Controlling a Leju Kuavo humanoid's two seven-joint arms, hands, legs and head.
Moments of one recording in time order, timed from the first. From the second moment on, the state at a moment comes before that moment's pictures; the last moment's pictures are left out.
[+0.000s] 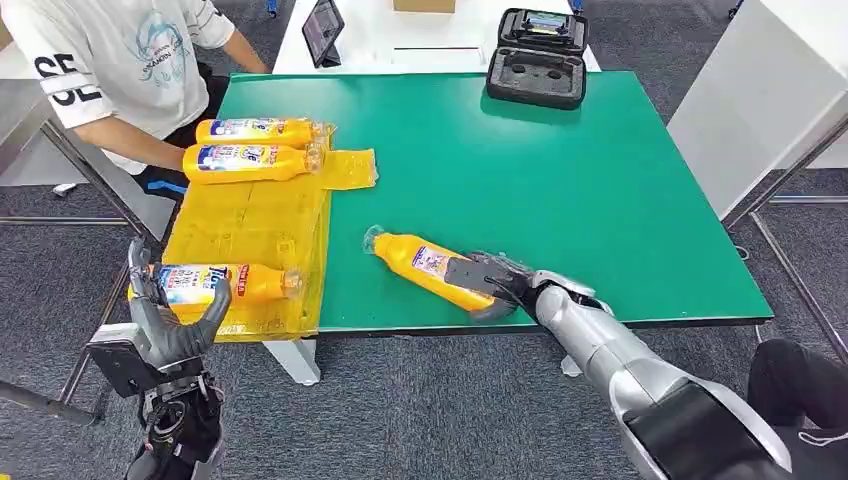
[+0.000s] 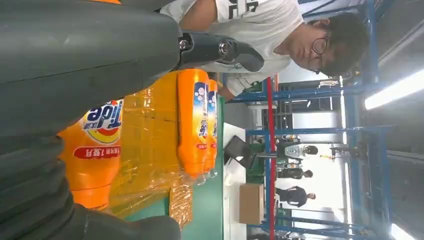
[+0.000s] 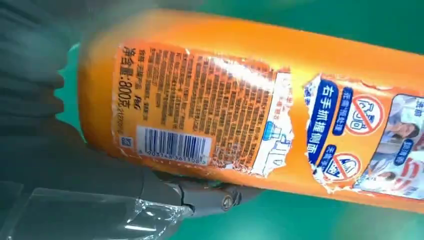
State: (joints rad) left arm -0.11 -0.03 -0.13 -1.31 -0.05 0.57 -0.70; right arm -0.80 -0.05 0.66 -0.38 0.39 0.24 -0.19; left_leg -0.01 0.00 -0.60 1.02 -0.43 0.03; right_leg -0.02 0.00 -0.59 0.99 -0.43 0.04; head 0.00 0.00
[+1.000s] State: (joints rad) left arm -0.10 -0.03 -0.13 -1.29 -0.02 0.57 -0.70; right arm -0.76 -0.05 0.65 -0.41 0.35 0.06 -0.30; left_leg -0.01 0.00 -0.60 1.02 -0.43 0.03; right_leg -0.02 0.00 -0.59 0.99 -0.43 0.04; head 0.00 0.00
